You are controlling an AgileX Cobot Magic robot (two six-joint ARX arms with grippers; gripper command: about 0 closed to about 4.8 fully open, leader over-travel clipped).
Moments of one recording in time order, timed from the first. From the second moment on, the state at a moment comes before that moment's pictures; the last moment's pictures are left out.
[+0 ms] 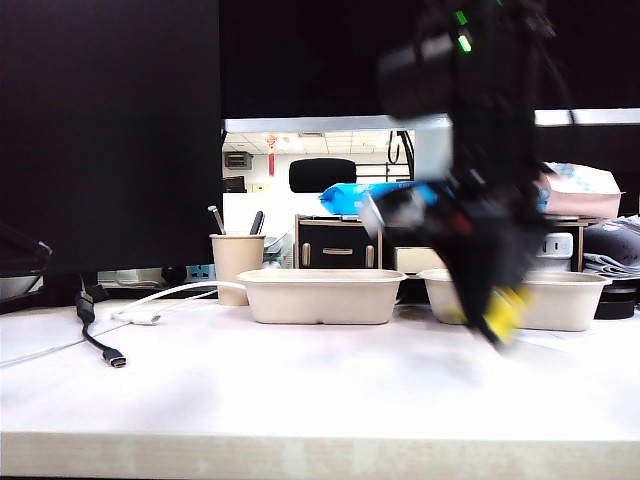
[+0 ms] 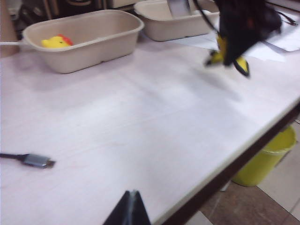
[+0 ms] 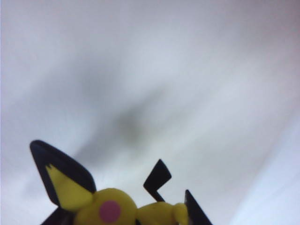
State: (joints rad) left arm -0.79 0.19 0.01 -0.09 -0.05 -0.04; right arm 0.59 1.75 1.30 -0.99 0.09 -0.21
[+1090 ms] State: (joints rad) left arm -0.33 0.08 0.01 -0.09 -0.05 -0.04; right arm 0.59 2.01 1.69 -0.58 0.03 -0.21
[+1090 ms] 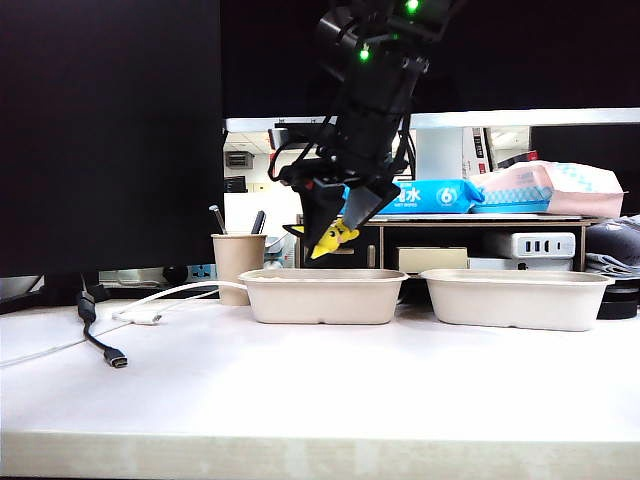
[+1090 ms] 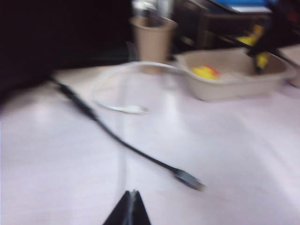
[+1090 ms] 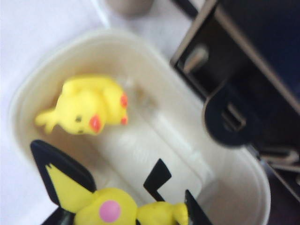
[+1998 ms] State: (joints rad) left arm -0.30 0.05 0.01 -0.09 -0.05 -0.04; right arm 0.59 2.04 1.69 -0.51 0.18 -0.16
